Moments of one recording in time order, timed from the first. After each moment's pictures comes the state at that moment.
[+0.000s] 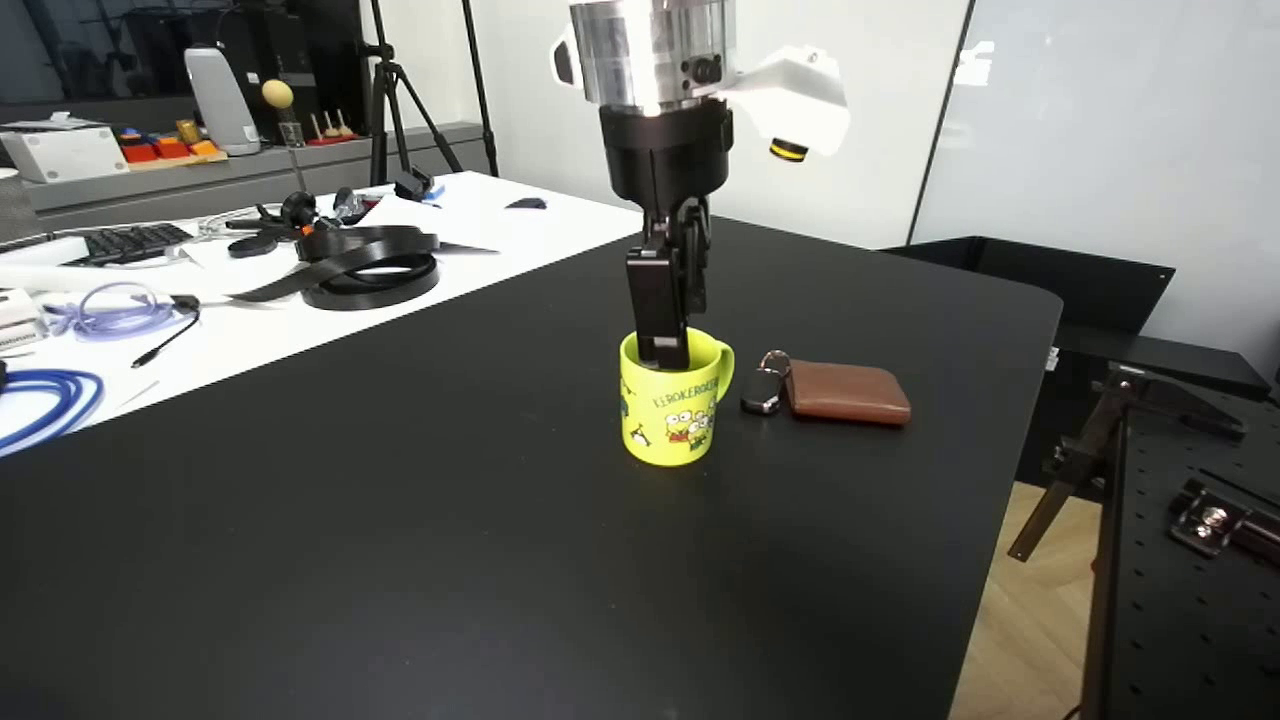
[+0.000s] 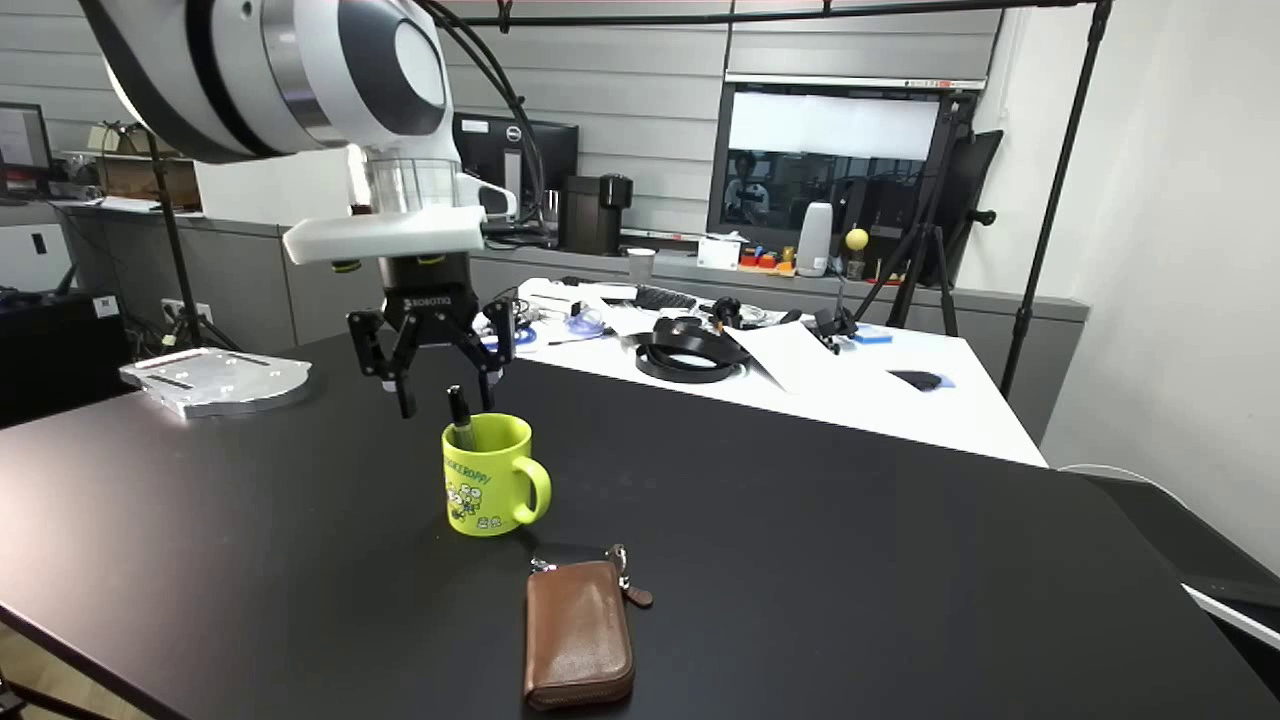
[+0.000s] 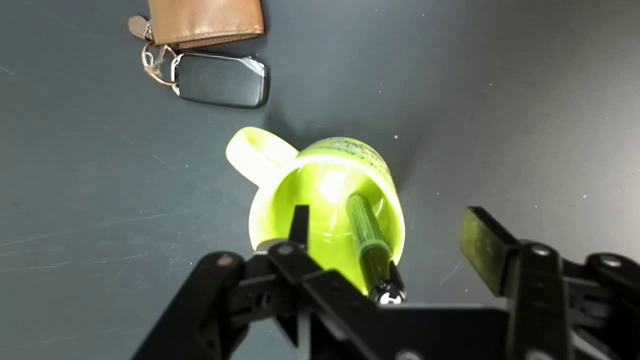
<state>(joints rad) 0.05 0.17 0.05 -2.47 -0.32 2.58 -0.06</state>
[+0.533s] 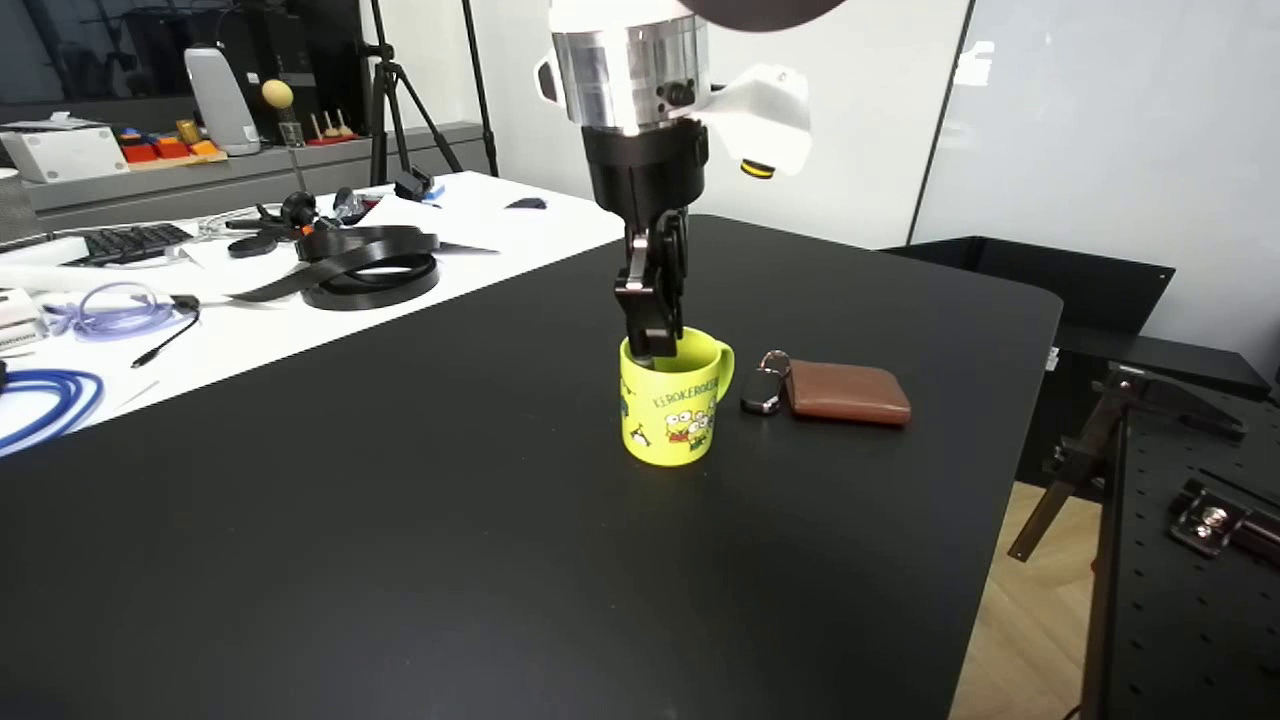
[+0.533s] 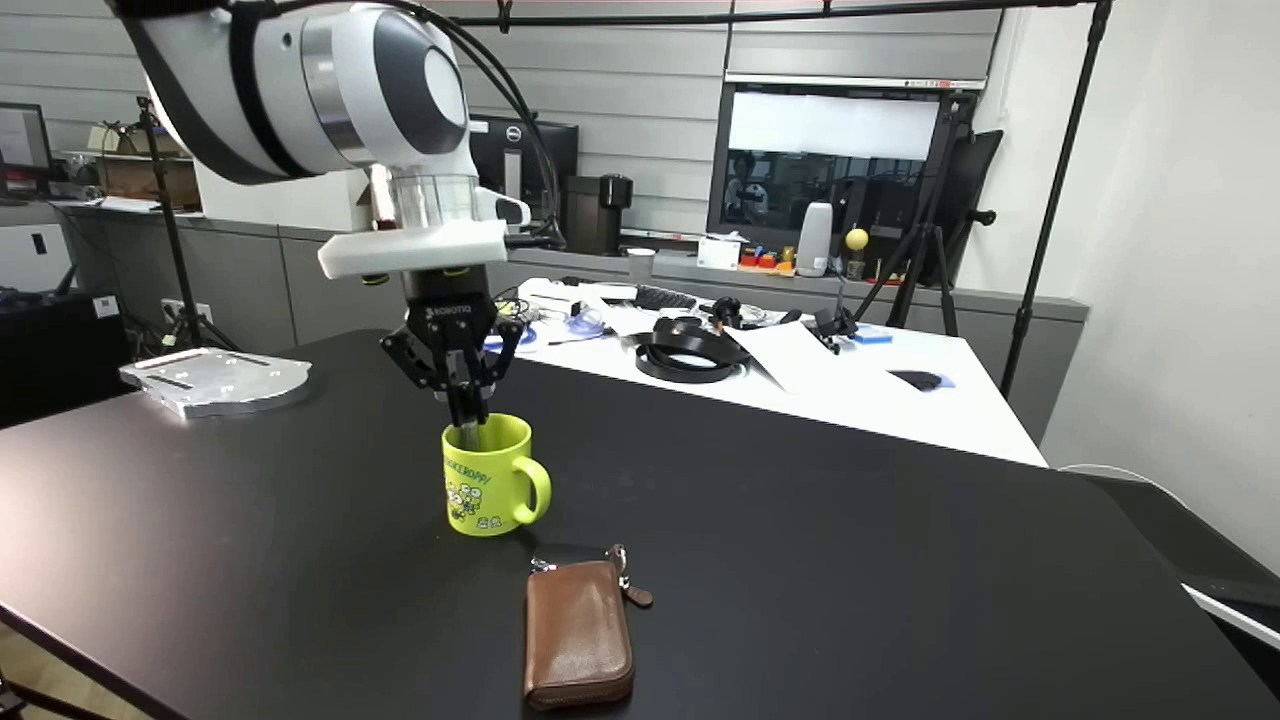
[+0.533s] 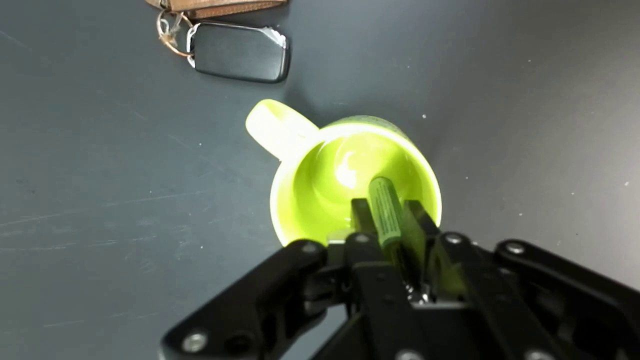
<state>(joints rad) 0.05 0.24 0.04 -2.40 -0.36 2.59 -0.06</state>
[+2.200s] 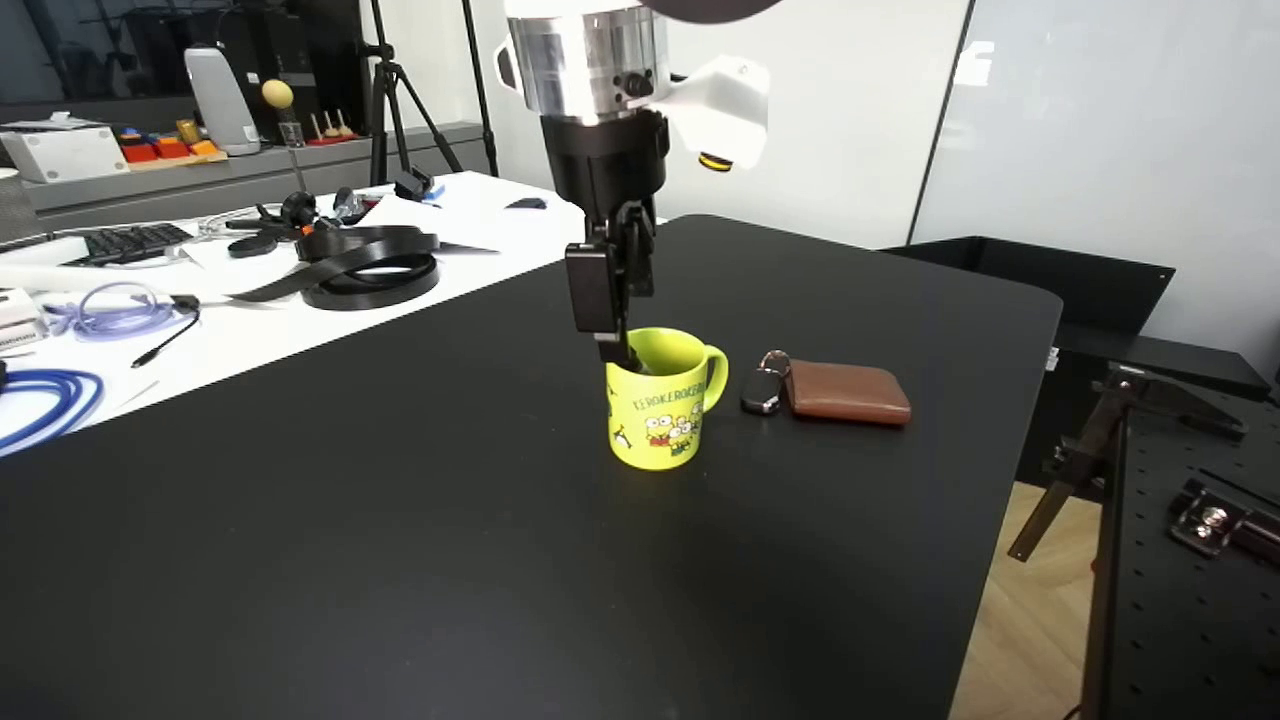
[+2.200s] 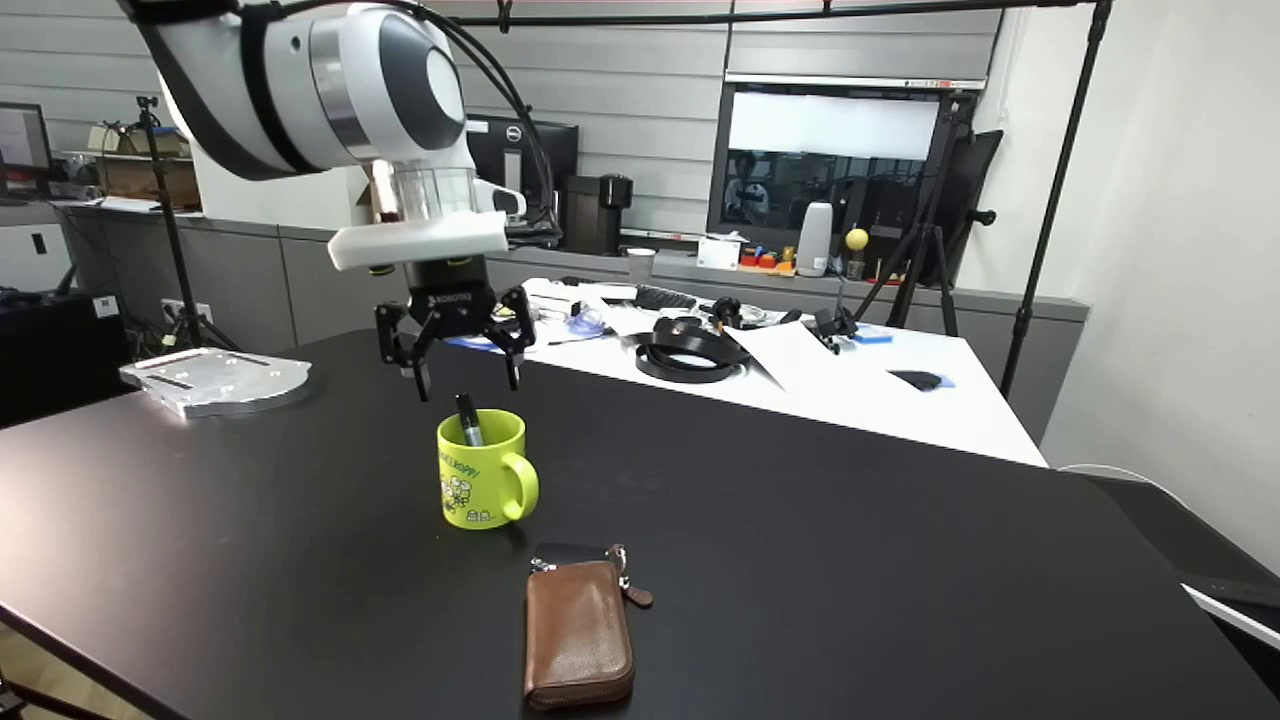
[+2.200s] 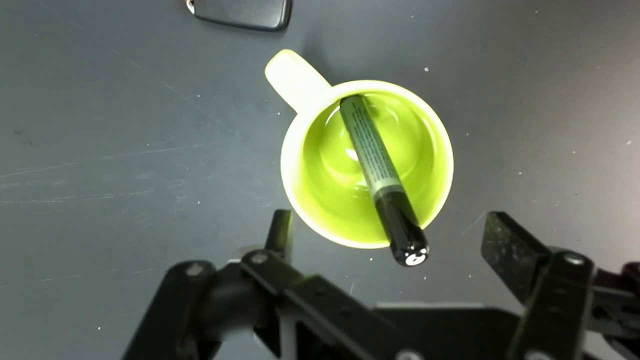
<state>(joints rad) 0.08 0.26 0.03 -2.35 -0.35 2.59 -0.07</state>
